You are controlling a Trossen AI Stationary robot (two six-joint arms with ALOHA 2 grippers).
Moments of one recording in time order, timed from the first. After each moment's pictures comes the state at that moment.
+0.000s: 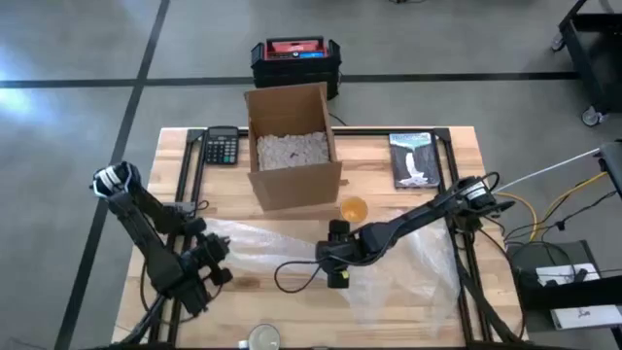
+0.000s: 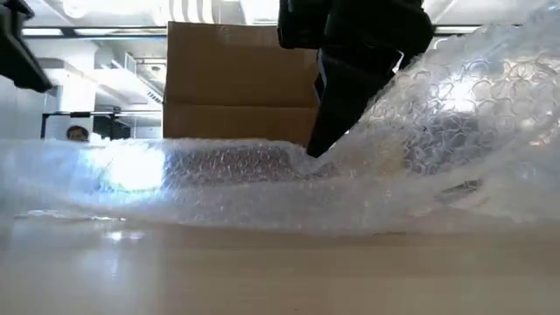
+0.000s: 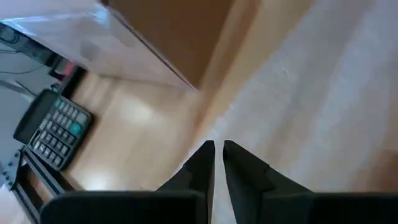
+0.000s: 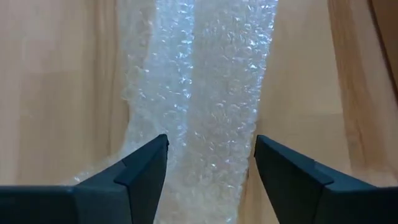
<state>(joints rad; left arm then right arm) -0.94 1.38 0.96 -1.41 -0.79 -1.48 0.33 1.98 1.37 -0.56 0.20 0.32</state>
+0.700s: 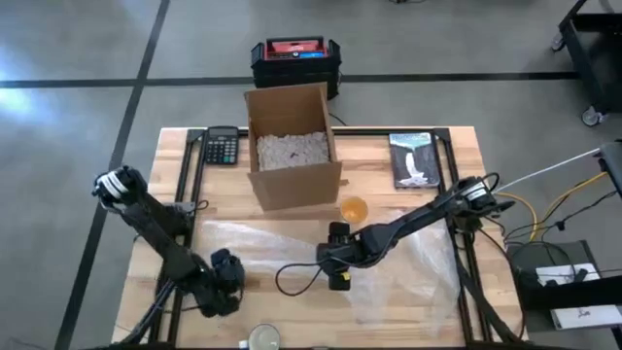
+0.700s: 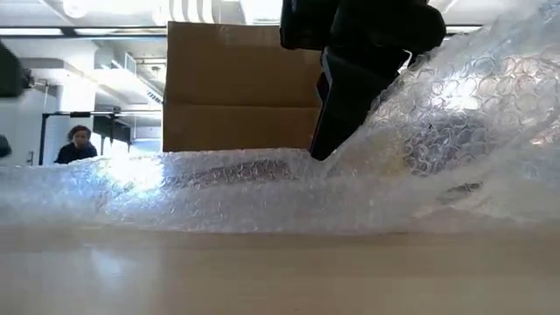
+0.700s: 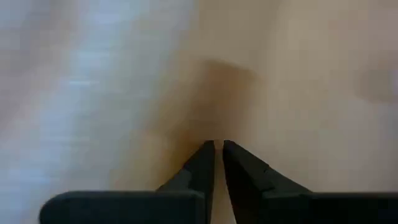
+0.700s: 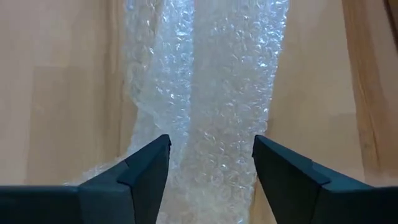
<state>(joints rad) -0.93 1.51 0.65 -0.42 -0.44 -1.27 0.35 1.98 1.36 -0.54 0.18 0.30</state>
